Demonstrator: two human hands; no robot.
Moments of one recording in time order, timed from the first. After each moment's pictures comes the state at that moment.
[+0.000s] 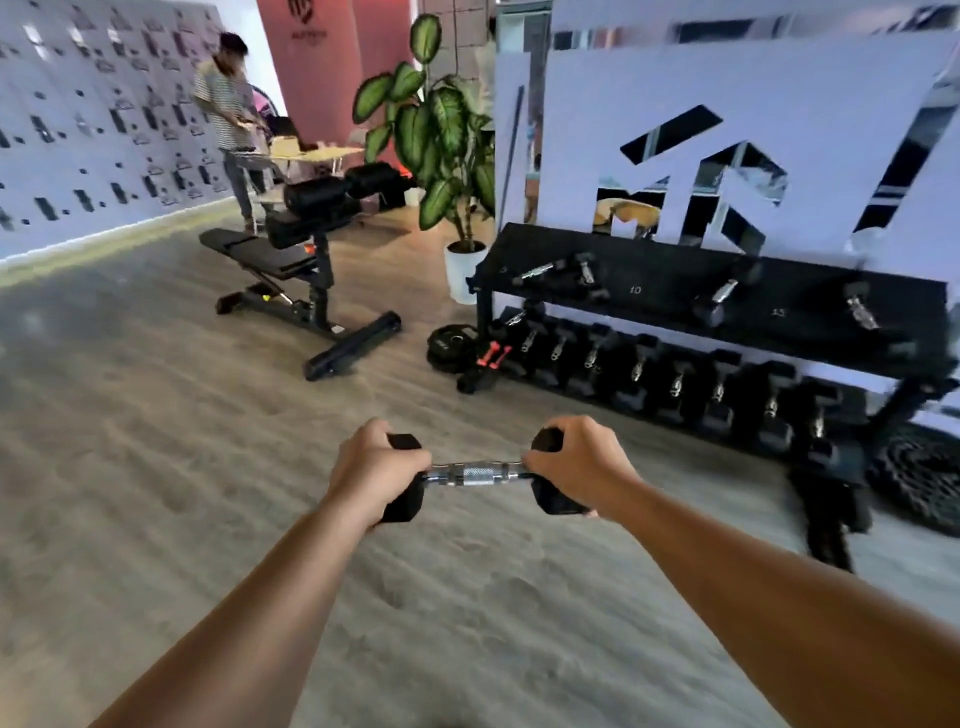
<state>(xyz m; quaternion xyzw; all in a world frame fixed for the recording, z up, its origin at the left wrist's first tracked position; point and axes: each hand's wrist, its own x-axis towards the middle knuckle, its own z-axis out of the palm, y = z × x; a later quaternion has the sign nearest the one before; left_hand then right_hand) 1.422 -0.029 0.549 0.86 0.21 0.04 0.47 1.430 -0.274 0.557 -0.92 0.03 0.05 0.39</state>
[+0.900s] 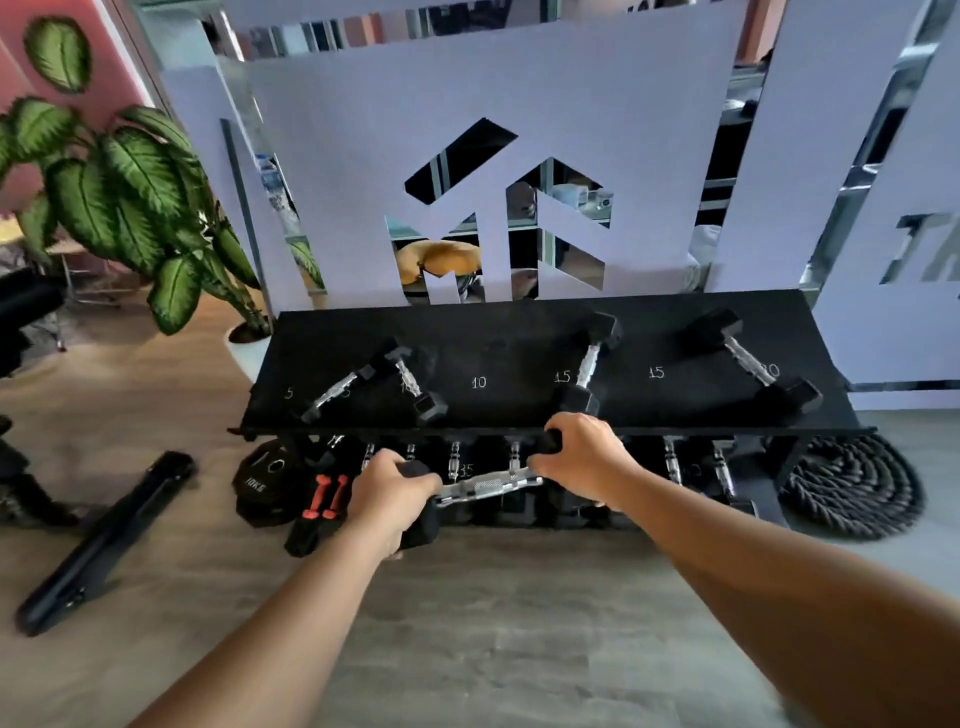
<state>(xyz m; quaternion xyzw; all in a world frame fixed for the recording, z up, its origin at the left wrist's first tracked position) 2.038 -0.389 0.527 0.88 0.08 -0.08 0.46 1.982 -0.626 0.533 -0.93 0.17 -0.01 0.32</state>
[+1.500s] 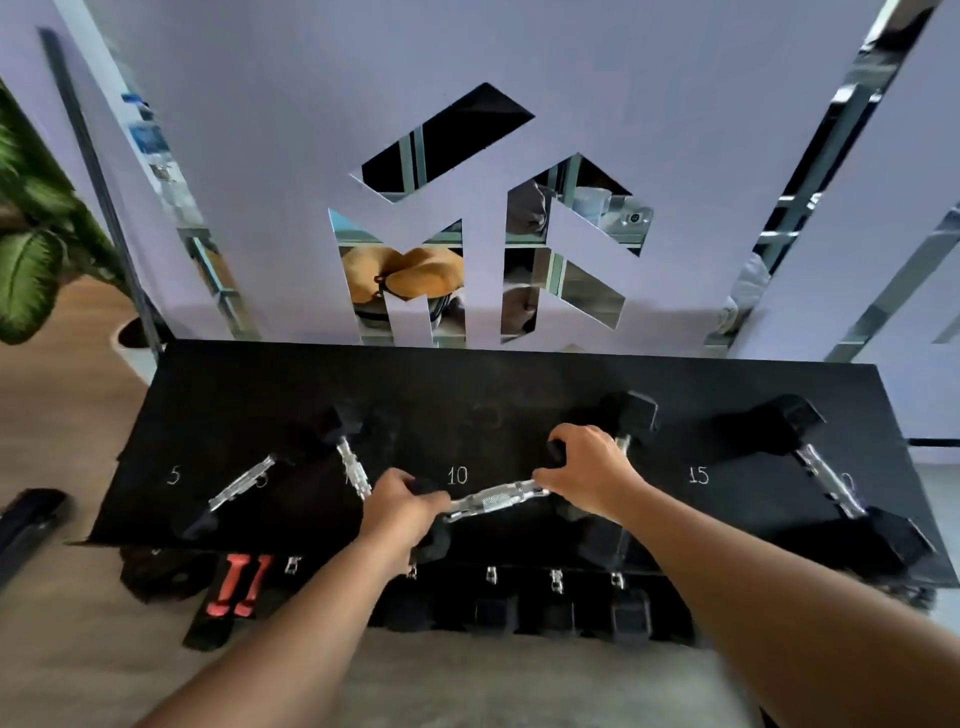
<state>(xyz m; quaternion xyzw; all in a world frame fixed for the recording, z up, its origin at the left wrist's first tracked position) 2.360 -0.526 0.462 0.81 0.13 -0.20 0.53 2.302 -0.756 0.491 -0.94 0.21 0.05 0.25</state>
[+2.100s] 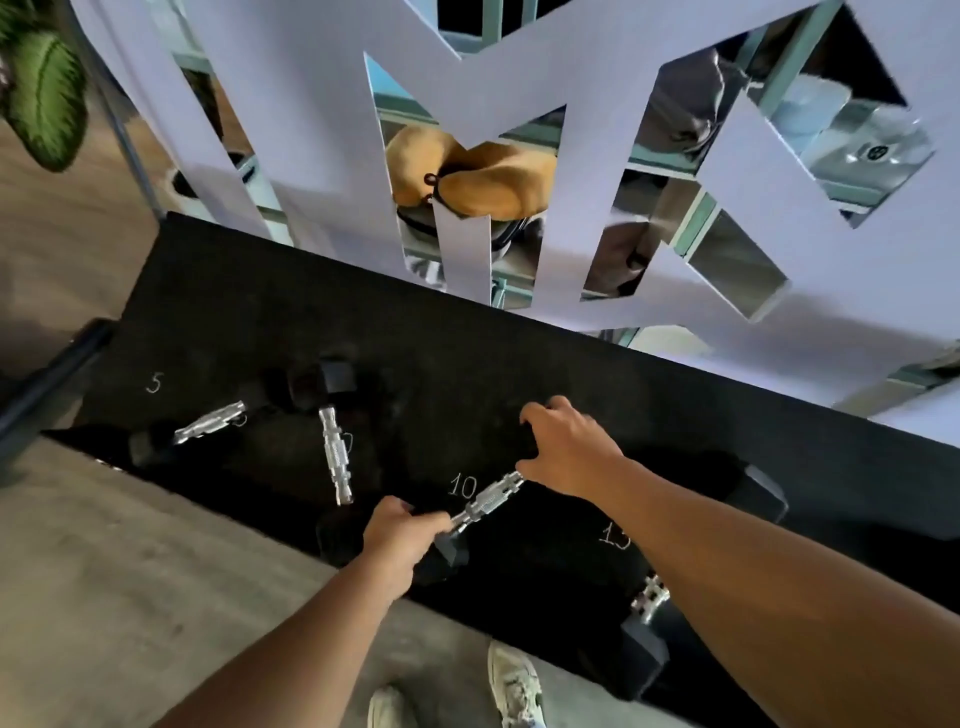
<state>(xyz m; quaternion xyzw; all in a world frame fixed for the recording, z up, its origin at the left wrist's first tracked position) 2.453 -0.589 0.329 0.75 0.36 -0.25 0.50 2.509 -0.812 0.384 -0.96 -0.02 0.23 0.14</state>
